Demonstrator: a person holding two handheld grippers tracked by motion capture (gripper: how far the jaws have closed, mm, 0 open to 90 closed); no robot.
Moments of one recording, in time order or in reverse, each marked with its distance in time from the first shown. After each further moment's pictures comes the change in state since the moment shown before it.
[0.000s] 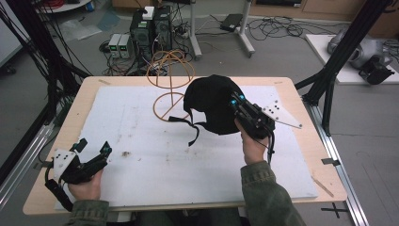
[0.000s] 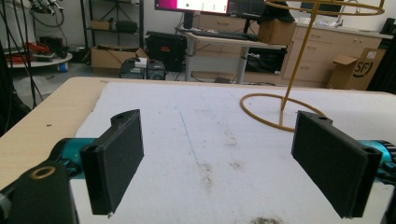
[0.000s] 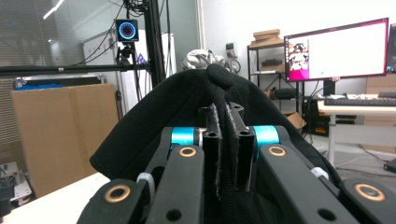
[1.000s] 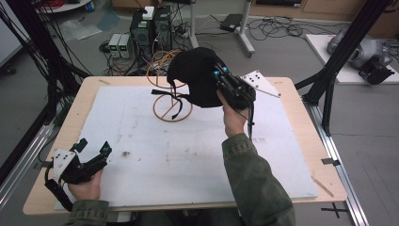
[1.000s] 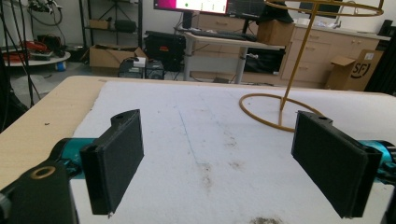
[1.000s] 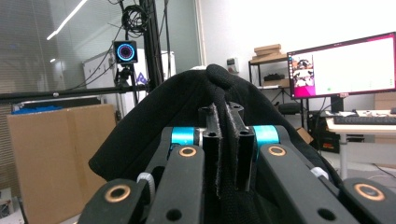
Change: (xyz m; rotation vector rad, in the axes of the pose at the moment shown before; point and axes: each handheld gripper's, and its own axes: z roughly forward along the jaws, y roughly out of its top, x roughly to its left) left arm 0.001 -0.001 0.001 -0.005 -0.005 -0.011; right arm 0.003 0.025 0.081 -0.066 0.002 0.028
